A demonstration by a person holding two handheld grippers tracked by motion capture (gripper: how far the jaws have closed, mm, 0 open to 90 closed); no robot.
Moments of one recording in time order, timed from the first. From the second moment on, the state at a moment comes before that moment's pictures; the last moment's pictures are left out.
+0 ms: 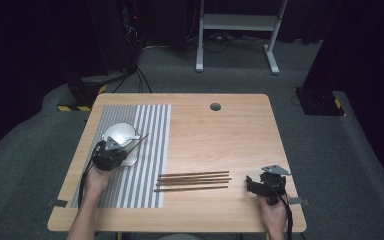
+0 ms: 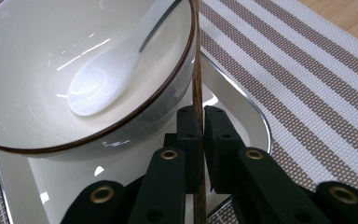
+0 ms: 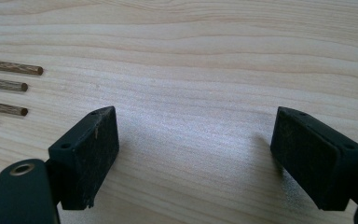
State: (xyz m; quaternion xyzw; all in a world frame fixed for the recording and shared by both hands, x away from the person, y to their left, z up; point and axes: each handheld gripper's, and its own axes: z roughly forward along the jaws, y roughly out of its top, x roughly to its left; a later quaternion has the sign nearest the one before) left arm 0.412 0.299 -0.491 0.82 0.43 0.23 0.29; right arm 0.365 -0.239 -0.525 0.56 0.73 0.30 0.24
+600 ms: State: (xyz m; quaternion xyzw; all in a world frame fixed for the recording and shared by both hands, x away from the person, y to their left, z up) left arm 0.413 0.299 -0.494 0.82 0.44 0.23 0.28; right arm 0.365 -0.239 -0.524 0.56 0.73 0.30 0.24
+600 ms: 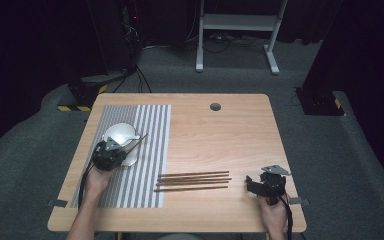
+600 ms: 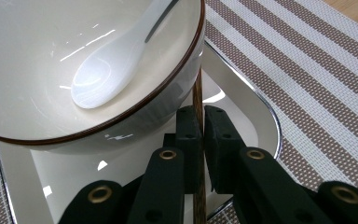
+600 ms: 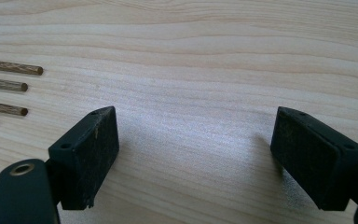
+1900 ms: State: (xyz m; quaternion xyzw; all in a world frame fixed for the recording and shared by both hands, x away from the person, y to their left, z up) left arm 0.397 0.287 -0.490 0.80 0.45 0.23 0.33; right arm 0.365 -0.239 -0.525 0.56 0.73 0.30 0.24
